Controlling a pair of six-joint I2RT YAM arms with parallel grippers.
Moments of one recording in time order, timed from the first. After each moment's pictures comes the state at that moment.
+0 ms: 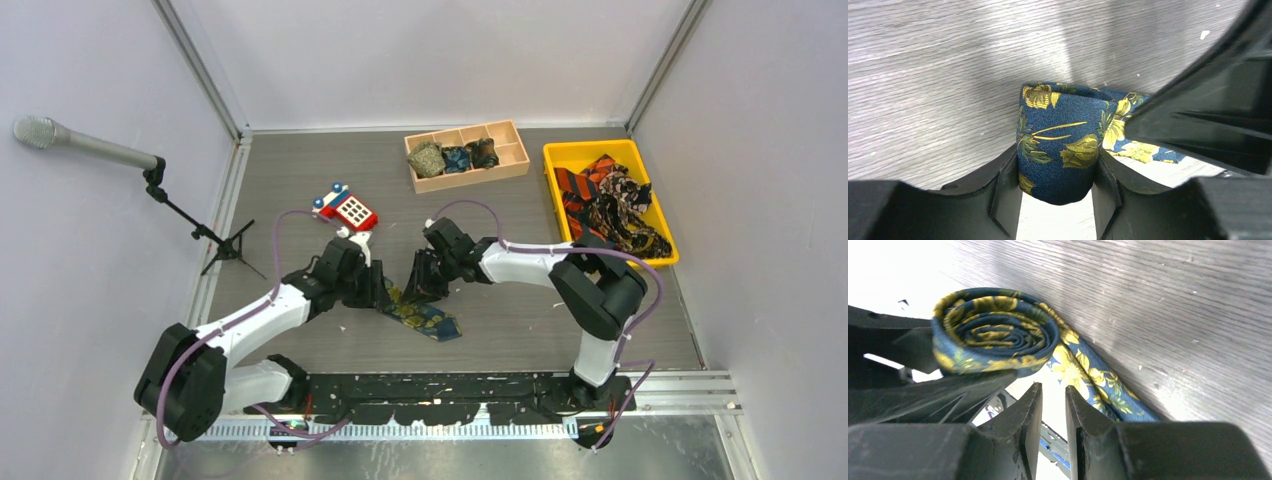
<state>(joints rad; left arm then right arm) -0.54 1.16 0.54 -0.27 0.15 -0.49 0.83 1.82 1.01 -0.12 -0.39 0.97</state>
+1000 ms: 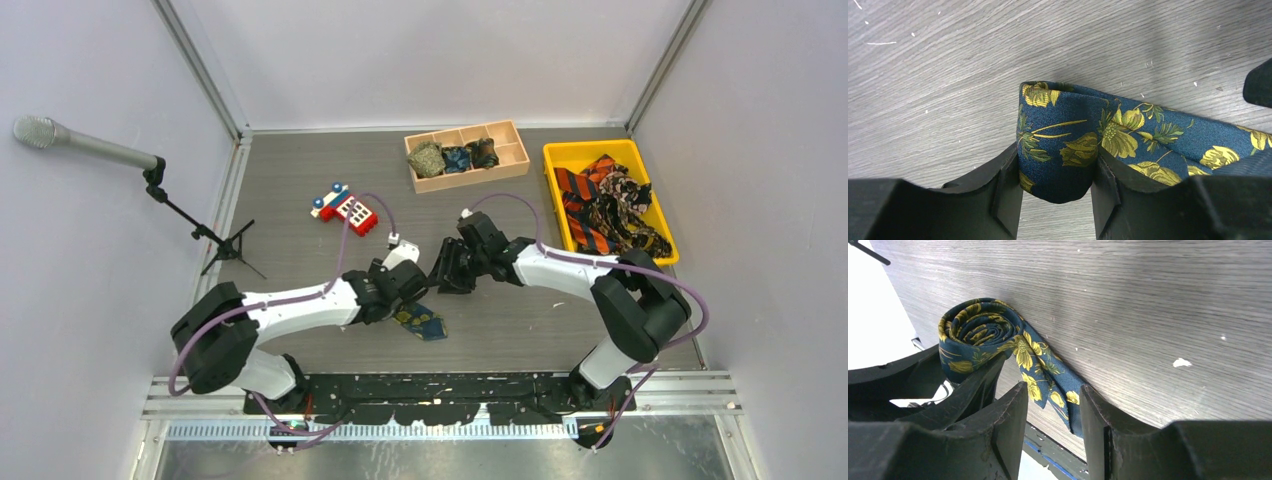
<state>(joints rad) -0.97 1.39 0.76 -0.49 -0.54 -0.46 0.72 1.60 0.87 -0.14 -0.30 0.97</state>
